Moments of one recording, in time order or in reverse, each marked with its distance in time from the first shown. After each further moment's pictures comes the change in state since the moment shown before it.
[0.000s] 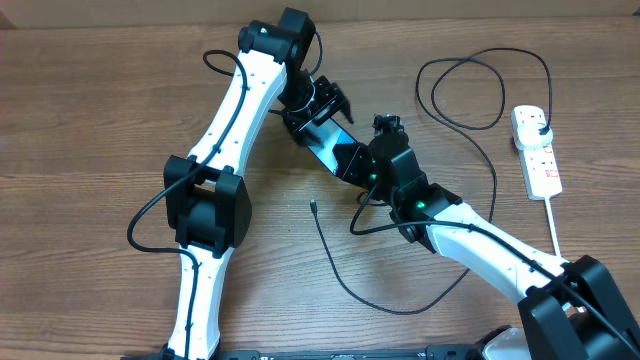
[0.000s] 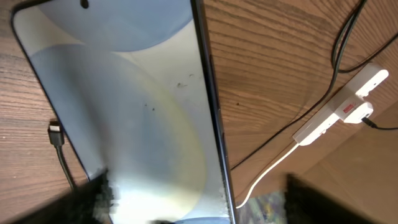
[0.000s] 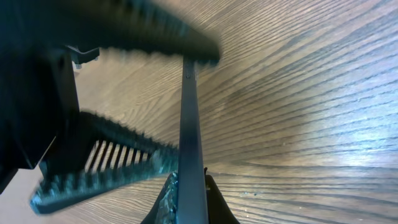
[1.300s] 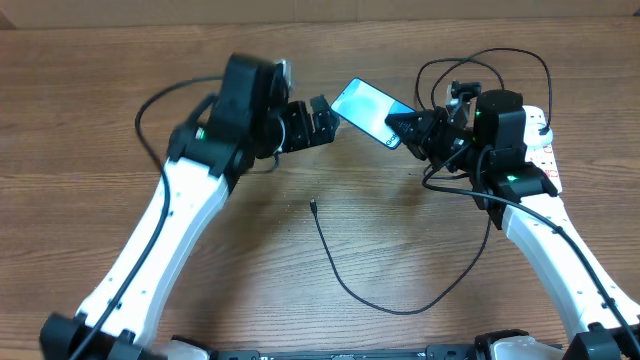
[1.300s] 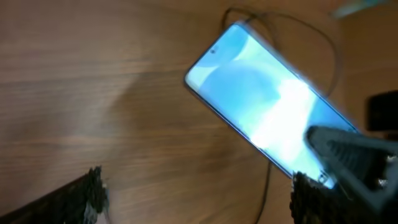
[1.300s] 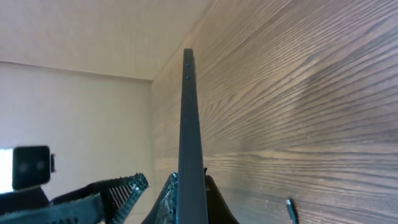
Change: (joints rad) left arm -0.025 -0.858 -0.957 0.785 -0.232 0.230; right arm -0.404 -0.179 0.095 -0.215 -0.582 0.076
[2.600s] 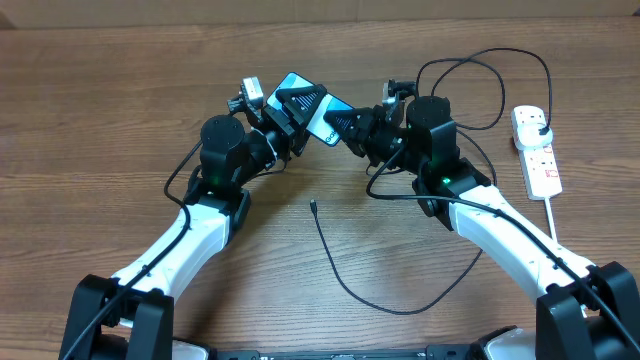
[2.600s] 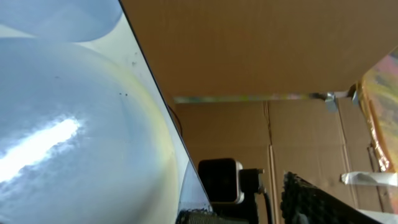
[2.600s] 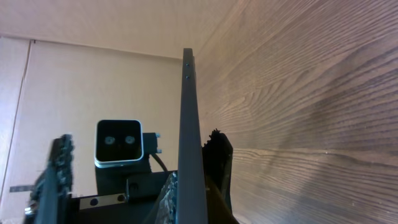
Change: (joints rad) left arm 0.074 0.021 -0.586 1.325 0.185 -0.824; right arm 0.259 0.159 0.000 0.377 0.117 0.257
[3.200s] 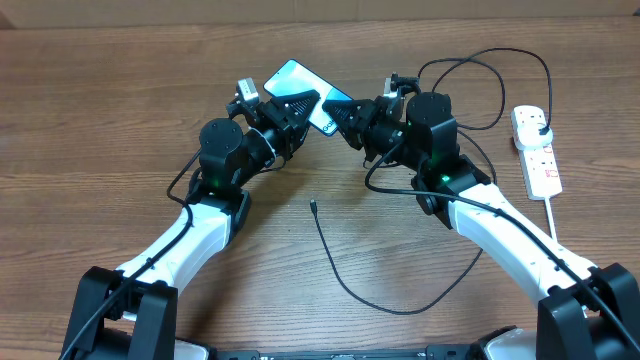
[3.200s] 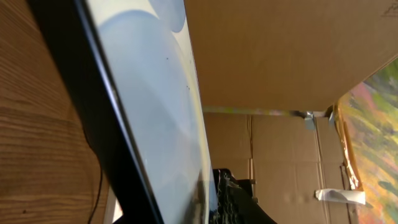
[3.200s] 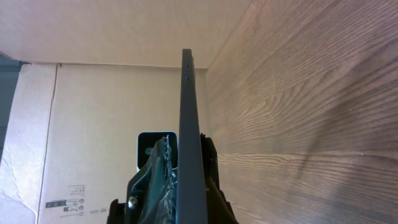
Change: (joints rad) left arm 0.005 0.022 -0.016 0.090 -0.030 -0.123; right arm 0.005 0.000 0.027 0.016 0.040 0.127
